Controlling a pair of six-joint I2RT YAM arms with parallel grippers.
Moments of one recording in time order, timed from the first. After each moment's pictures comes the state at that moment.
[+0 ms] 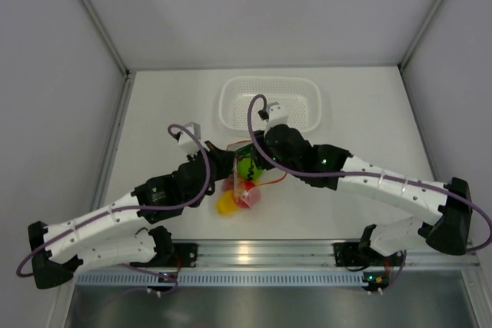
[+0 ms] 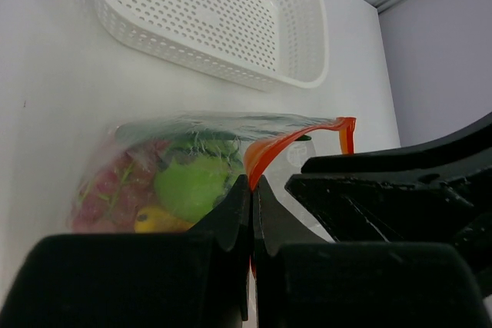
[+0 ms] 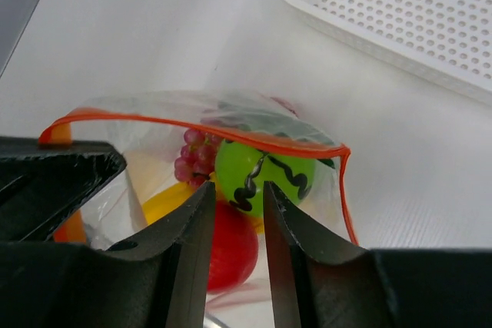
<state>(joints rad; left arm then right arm) -1.10 0.87 0.84 -0.38 -0.72 -1.00 1.09 1.31 1.20 -0.46 0.35 0.51</state>
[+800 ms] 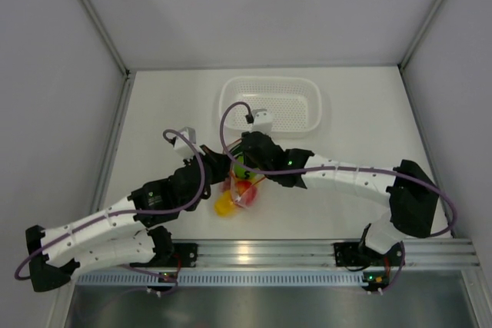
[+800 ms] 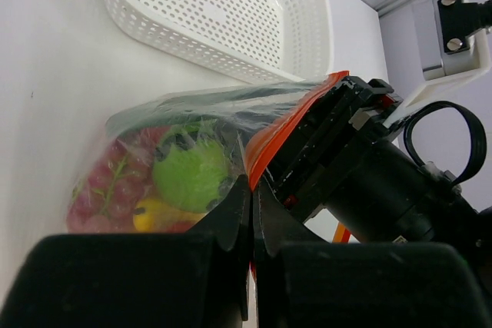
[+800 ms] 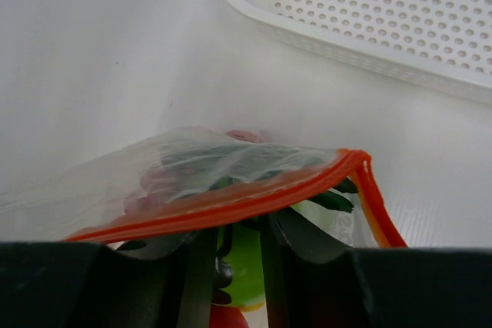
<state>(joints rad) -1.11 0.81 0.78 -0.38 -0.73 -1.03 1.09 1.56 1.15 -0.21 0.54 0.58</state>
